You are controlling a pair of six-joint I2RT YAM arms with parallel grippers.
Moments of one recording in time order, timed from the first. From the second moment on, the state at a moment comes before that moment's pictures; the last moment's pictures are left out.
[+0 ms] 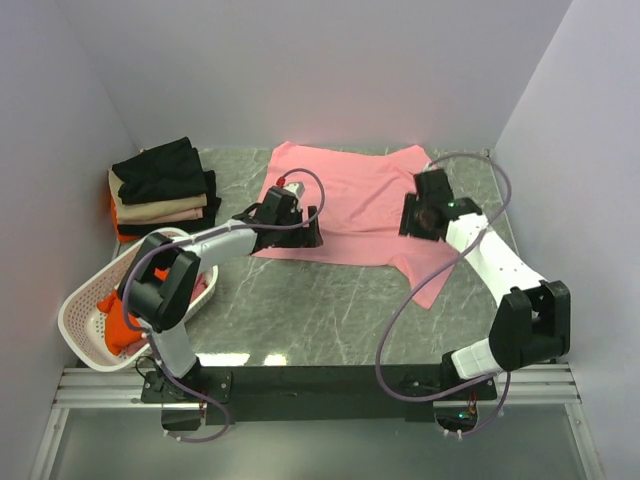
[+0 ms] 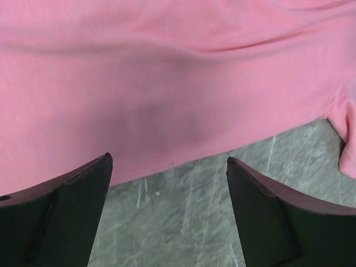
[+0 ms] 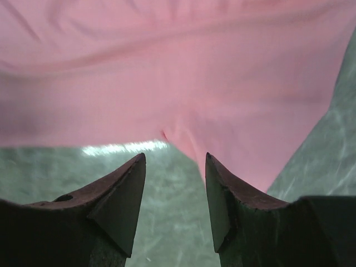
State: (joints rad) left arm -0.56 1.78 1.13 -0.13 0.11 -0.52; right arm 0.21 1.45 1.19 -0.67 0.14 0.38
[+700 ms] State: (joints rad) left arm -0.56 1.62 1.03 -0.14 0.06 -0.52; right arm 0.27 1.46 0.87 -0.73 0.20 0.44
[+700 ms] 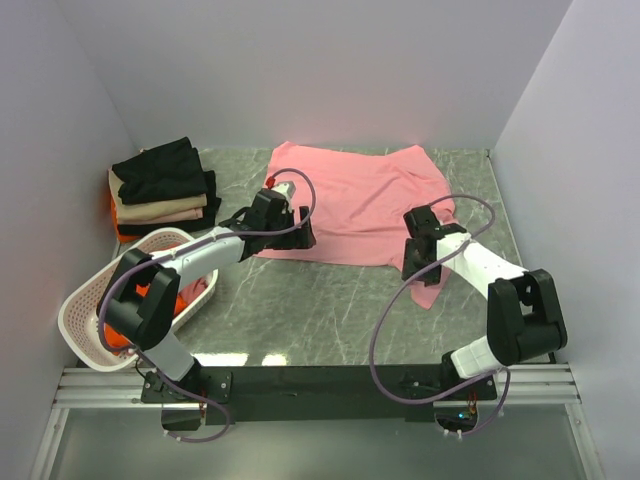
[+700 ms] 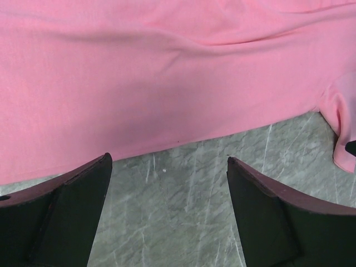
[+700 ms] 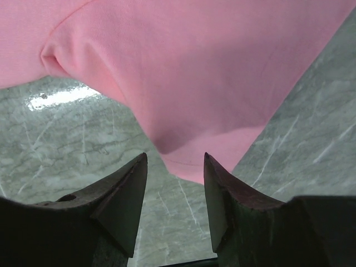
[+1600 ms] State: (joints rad) left arm -0.56 1.59 1.02 -0.17 0.04 -0.51; right arm 0.18 1.38 0.94 -0.78 0.19 0.43
